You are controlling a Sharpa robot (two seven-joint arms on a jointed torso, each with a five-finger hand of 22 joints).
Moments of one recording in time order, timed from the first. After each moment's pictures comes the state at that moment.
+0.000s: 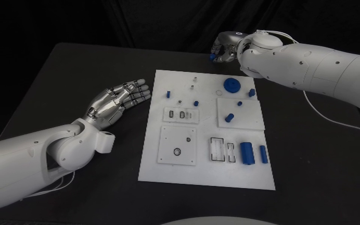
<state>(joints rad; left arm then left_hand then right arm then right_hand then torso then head) 1.21 -0.96 -0.21 1.55 0.02 0.10 0.68 1.45 0.19 0.13 0.23 0.69 0.55 0.17 0.09 0.06 0.34 0.28 0.44 0.06 0.28 0.27 0.41 0.06 0.10 0.21 0.29 0.16 0.06 1.51 -0.50 -0.23 0.89 -1.36 -0.23 -0.11 1.54 -0.05 0.16 0.19 0.14 0.82 0.14 0.08 0.22 0.74 0.09 0.37 0.21 1.32 0.01 1.29 1.06 0.12 1.26 0.12 1.00 1.31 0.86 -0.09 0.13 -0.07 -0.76</state>
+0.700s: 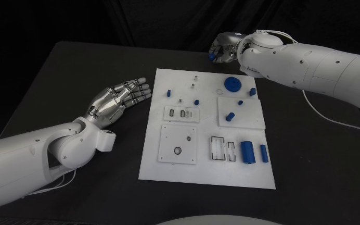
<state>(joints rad) 1.21 -0.96 -0.21 1.55 0.02 0.10 0.68 1.45 0.19 0.14 0.23 0.69 0.55 0.17 0.09 0.06 0.34 0.29 0.44 0.06 0.28 0.27 0.41 0.06 0.10 0.21 0.29 0.16 0.06 1.50 -0.50 -0.23 0.89 -1.34 -0.20 -0.07 1.57 -0.04 0.18 0.17 0.15 0.83 0.13 0.08 0.19 0.79 0.09 0.32 0.16 1.31 0.00 1.27 1.04 0.12 1.25 0.11 0.99 1.31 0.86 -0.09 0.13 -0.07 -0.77</state>
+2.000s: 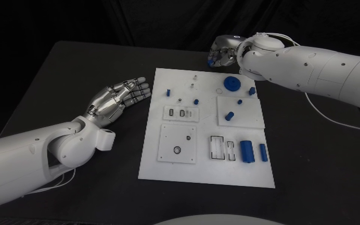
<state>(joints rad) 1.21 -0.96 -0.21 1.55 0.02 0.10 0.68 1.44 0.19 0.14 0.23 0.69 0.55 0.17 0.09 0.06 0.34 0.29 0.44 0.06 0.28 0.27 0.41 0.06 0.10 0.21 0.29 0.16 0.06 1.50 -0.53 -0.23 0.95 -1.33 -0.20 -0.03 1.55 -0.08 0.18 0.20 0.13 0.93 0.12 0.13 0.27 0.97 0.09 0.30 0.15 1.30 0.00 1.25 1.02 0.12 1.26 0.11 0.97 1.31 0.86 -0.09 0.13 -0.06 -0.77</state>
